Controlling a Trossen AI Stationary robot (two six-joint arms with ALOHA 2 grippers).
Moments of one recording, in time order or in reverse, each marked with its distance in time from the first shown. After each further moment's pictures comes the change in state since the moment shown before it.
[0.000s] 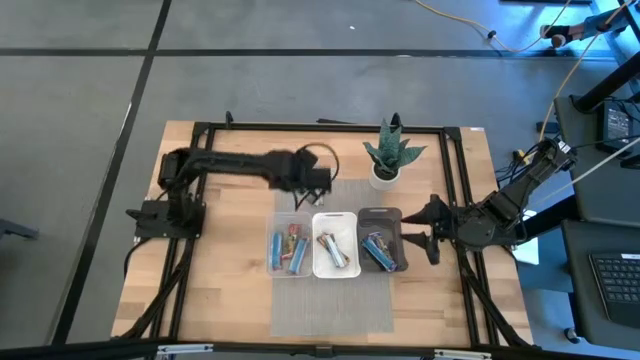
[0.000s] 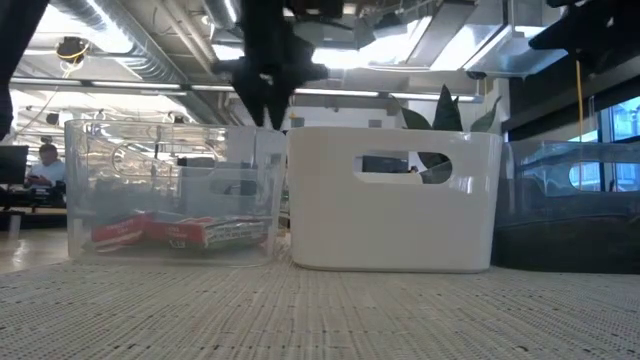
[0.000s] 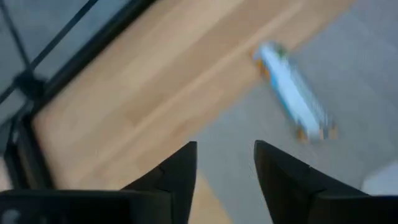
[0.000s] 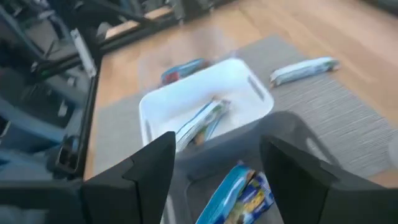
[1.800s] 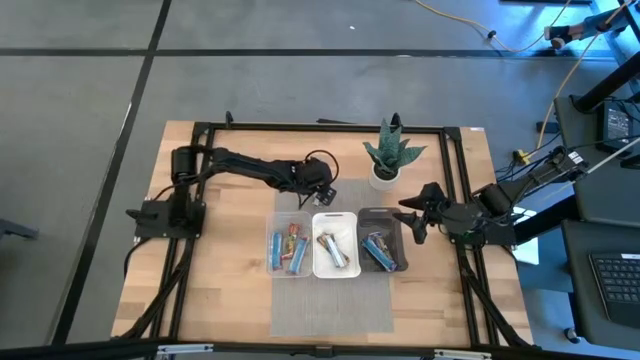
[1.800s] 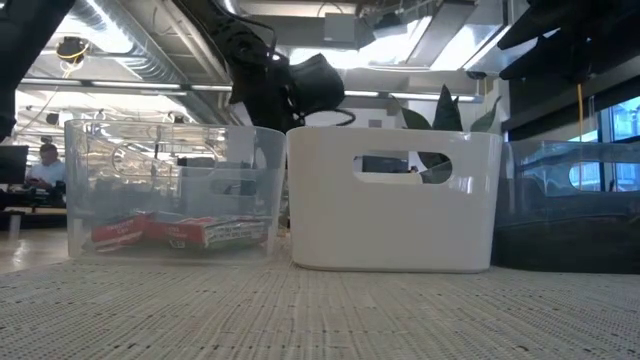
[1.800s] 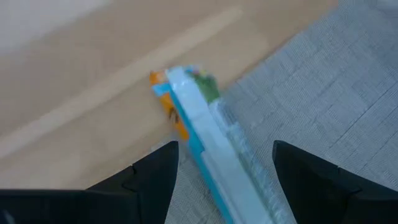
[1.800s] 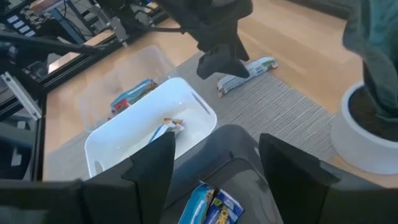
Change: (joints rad) left arm 0.157 0.081 -0.479 1.014 0.253 0.156; right arm -0.220 0.002 0.000 -0.037 -0.014 0.075
